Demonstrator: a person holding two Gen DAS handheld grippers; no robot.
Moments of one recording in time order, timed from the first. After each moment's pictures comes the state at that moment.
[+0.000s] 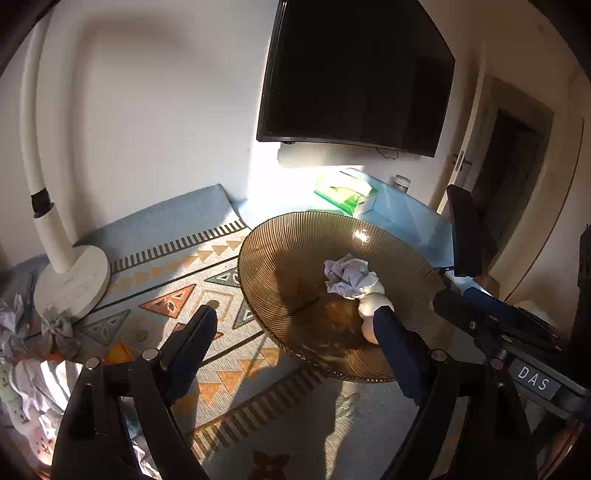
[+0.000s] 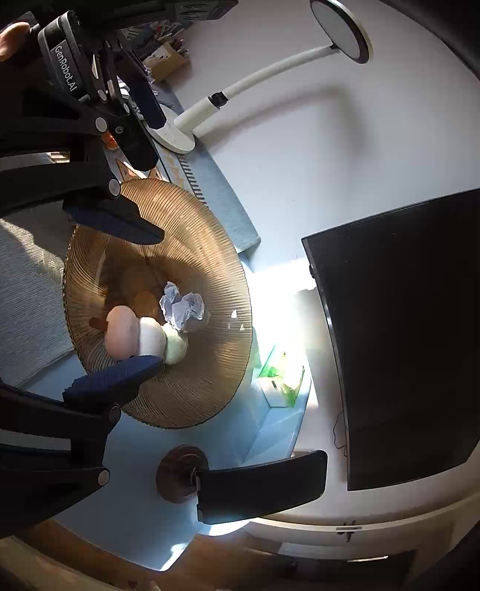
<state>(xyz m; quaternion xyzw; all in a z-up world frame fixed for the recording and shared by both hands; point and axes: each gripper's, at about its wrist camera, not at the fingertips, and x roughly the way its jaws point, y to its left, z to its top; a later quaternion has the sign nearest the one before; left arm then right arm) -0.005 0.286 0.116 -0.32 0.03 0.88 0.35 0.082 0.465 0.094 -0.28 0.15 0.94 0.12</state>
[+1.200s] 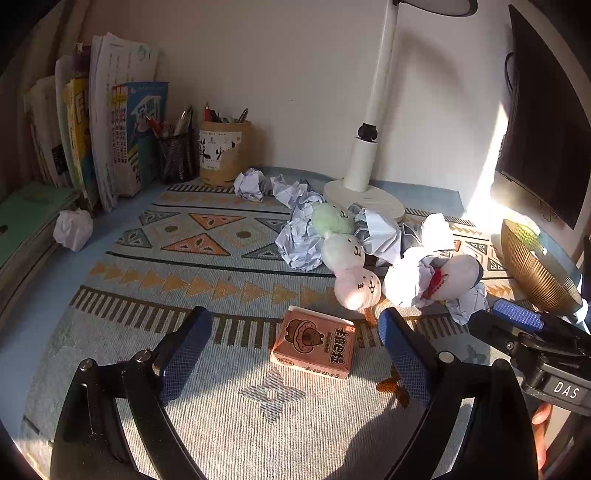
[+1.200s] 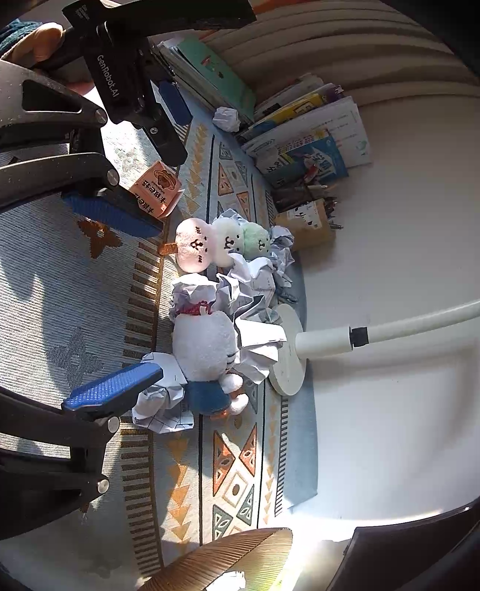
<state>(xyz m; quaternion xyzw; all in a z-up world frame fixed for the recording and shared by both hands) 0.060 -0.015 0.042 -0.31 -0.06 0.95 0.03 0.051 0.209 0.016 -0.33 0.03 0.92 -0.19</state>
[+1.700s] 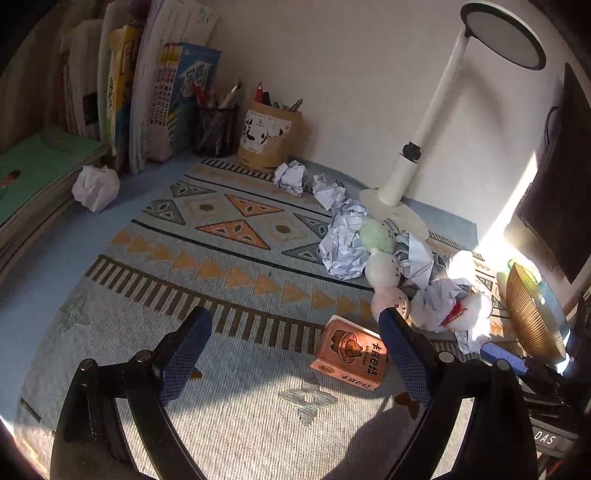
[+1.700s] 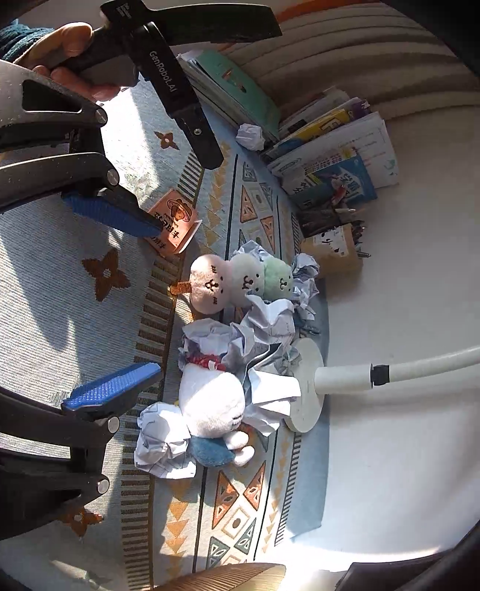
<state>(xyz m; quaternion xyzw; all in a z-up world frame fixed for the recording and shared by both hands) 0.049 -0.081 0.048 -0.34 -0.17 0.92 0.00 0.042 0.173 0.023 -0.38 0.01 0.89 -0.24</state>
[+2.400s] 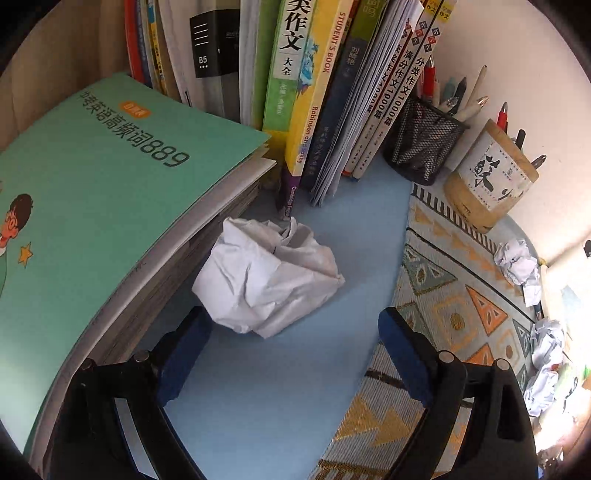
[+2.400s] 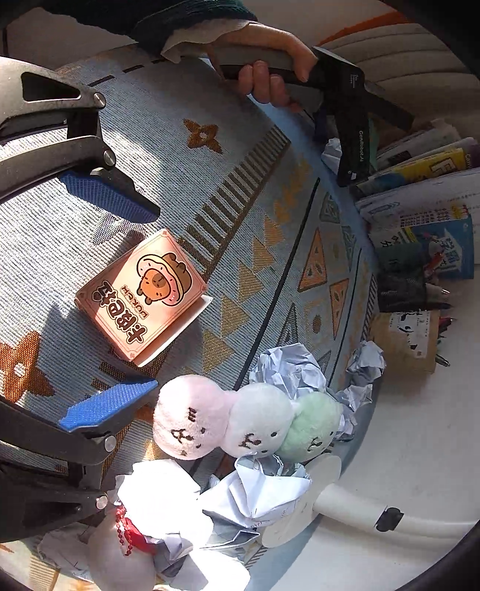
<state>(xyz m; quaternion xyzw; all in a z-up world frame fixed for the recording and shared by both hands) -0.081 -0.268 0.007 -0.44 -0.19 0.86 -0.17 0.000 0.055 -0.026 -0.45 -0.14 0.83 -0.29</state>
